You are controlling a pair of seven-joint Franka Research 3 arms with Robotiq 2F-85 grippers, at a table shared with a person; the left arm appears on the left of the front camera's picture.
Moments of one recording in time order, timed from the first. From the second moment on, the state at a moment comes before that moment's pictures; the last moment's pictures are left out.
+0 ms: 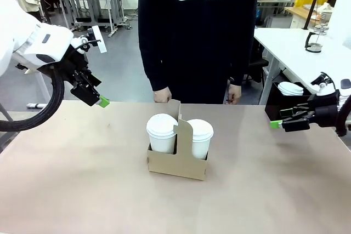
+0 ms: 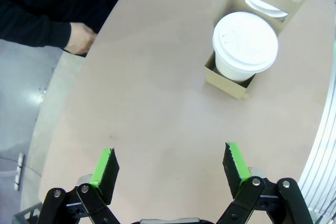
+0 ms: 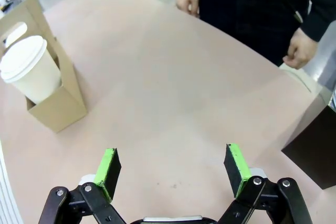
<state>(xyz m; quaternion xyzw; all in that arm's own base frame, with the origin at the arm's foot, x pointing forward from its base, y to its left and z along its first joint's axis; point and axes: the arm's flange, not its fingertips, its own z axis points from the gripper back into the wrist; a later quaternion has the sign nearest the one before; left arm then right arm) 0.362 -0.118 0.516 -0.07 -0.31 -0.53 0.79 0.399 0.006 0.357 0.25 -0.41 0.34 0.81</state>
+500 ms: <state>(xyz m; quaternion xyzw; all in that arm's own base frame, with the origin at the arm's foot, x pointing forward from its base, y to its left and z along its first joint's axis) 0.362 -0.118 0.516 -0.07 -0.31 -0.53 0.79 0.399 0.006 0.357 0.25 -0.41 0.34 0.81</state>
